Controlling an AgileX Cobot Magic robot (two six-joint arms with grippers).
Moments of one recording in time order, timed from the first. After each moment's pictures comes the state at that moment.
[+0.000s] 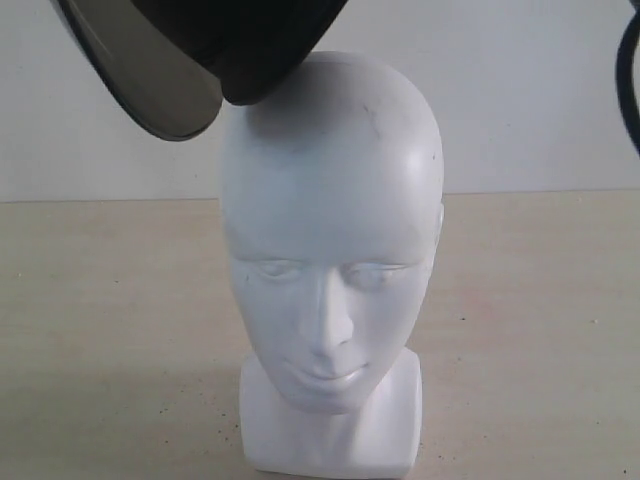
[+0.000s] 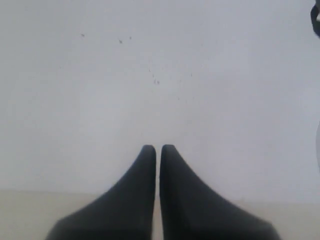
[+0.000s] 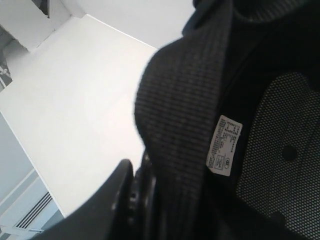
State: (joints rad) left arm 0.03 0.00 0.00 -0.17 -0.16 0.07; right arm 0.67 1.23 -0.88 -0.20 -1.13 1.50
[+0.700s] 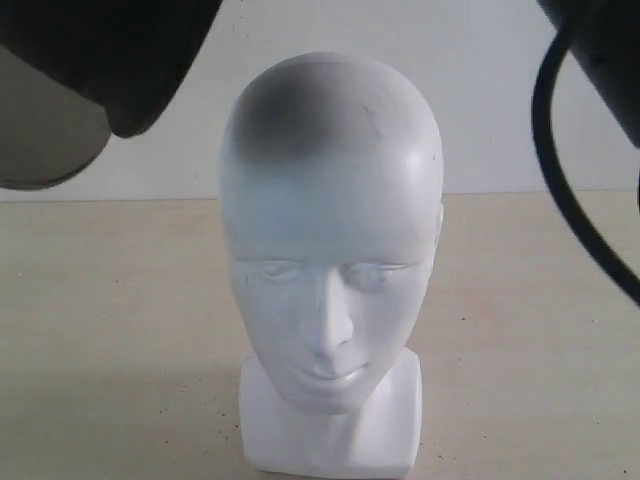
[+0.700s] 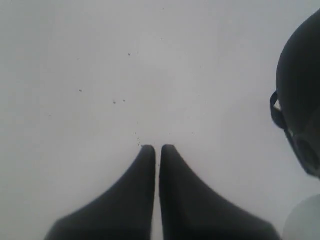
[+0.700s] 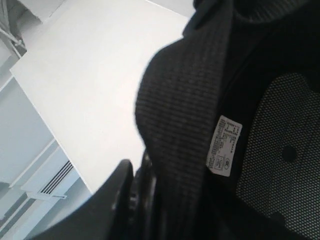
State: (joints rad) left arm 0.03 0.00 -0.06 -0.20 -0.31 -0.10; right arm 0.84 1.28 -0.93 -0.19 -1.14 1.40
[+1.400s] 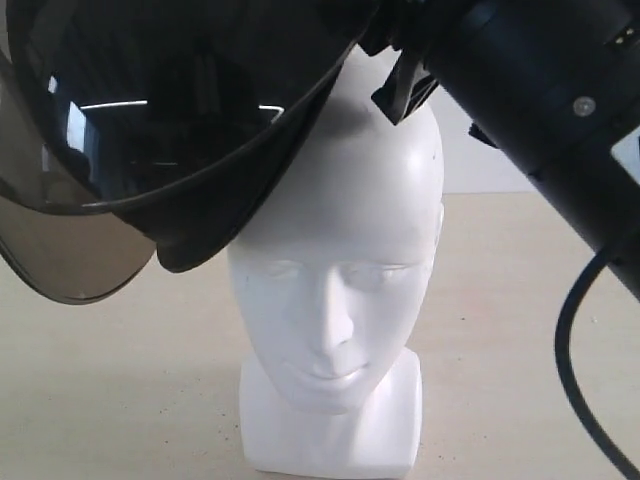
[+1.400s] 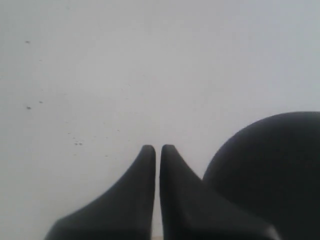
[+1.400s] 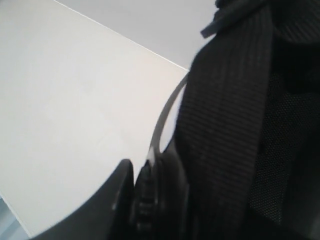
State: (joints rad) left arm -0.18 0.72 -0.95 -0.11 0.19 0.06; right arm 0.85 1.24 -0.68 -0.05 -1.15 1.21
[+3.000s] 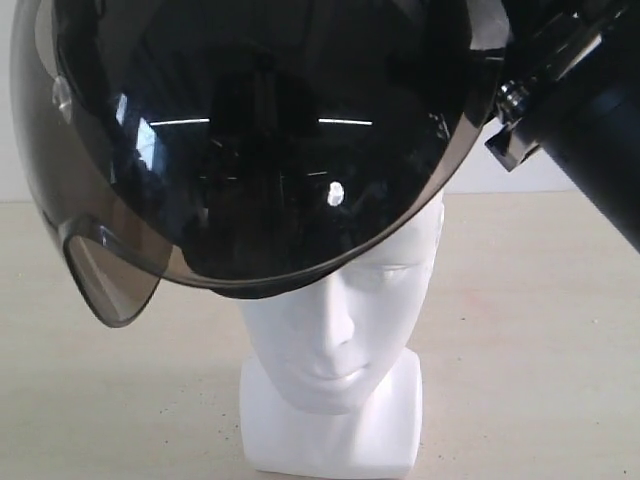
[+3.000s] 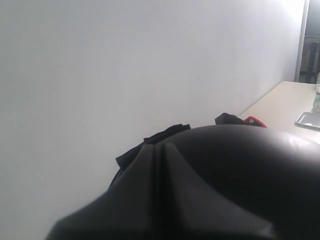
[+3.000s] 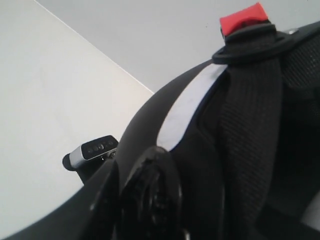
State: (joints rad) left arm -0.27 1.23 -1.32 -1.26 0.52 1.30; right arm 0.85 1.09 -0.50 0.10 -1.13 0.92
